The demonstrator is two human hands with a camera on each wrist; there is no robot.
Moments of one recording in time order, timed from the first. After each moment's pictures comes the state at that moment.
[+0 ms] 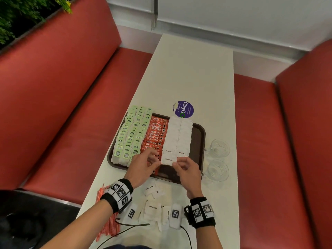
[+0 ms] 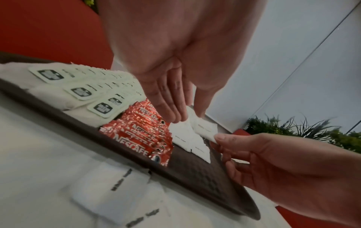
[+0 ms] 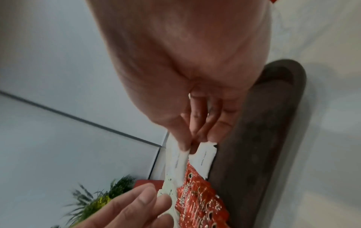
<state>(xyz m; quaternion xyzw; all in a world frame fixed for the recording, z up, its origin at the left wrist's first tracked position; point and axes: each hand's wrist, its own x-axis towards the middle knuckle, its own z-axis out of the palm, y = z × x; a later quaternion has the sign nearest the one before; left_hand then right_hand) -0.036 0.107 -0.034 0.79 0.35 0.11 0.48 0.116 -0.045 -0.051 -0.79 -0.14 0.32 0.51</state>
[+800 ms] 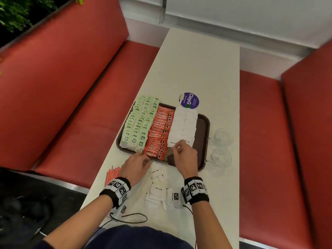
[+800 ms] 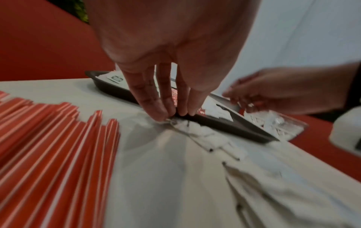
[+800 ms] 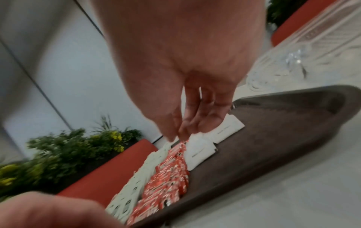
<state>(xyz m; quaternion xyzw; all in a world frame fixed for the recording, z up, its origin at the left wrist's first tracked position) -0.105 0.087 -0.075 0.86 0.40 0.03 0.31 0.095 -0.023 -0.051 -0.87 -0.31 0.19 0.33</state>
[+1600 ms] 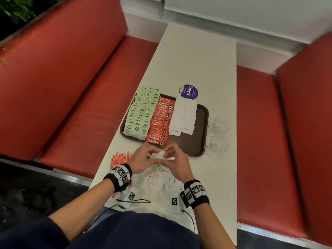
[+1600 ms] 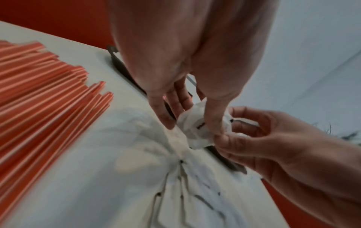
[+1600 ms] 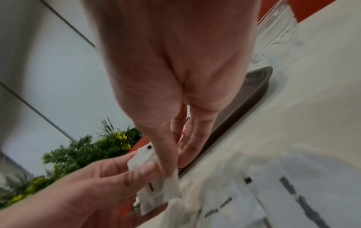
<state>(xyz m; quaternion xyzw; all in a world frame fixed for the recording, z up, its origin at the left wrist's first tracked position) -0.117 0.068 -0.064 0.81 0.32 0.03 0.49 0.029 -0.077 -0.047 -0.75 -0.34 0.35 0.44</state>
